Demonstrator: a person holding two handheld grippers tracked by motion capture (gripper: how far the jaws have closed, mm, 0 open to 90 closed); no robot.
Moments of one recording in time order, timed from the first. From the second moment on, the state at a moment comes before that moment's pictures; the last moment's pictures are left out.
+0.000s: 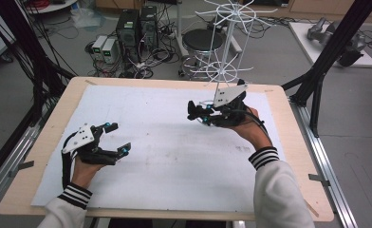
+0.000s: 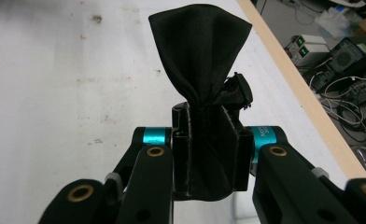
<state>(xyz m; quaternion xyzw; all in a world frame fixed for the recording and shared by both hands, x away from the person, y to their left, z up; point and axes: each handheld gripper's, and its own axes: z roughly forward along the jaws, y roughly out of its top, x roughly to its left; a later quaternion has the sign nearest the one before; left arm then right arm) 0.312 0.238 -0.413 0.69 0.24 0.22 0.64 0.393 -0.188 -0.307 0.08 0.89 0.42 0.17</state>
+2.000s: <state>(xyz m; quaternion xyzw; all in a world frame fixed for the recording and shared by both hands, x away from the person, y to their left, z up) 0.314 0.226 -0.415 0.70 0.23 0.21 0.64 0.369 -0.260 -0.282 0.21 0.76 0.57 0.22</state>
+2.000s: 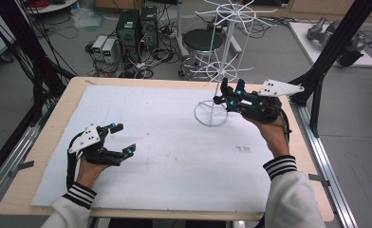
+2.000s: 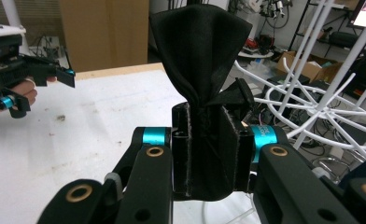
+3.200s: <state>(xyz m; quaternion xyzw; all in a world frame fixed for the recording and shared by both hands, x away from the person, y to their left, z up) 0.316 0.234 -0.414 0.70 0.24 0.21 0.64 0.386 -0.269 -0.267 0.22 0.74 0.59 0.23</state>
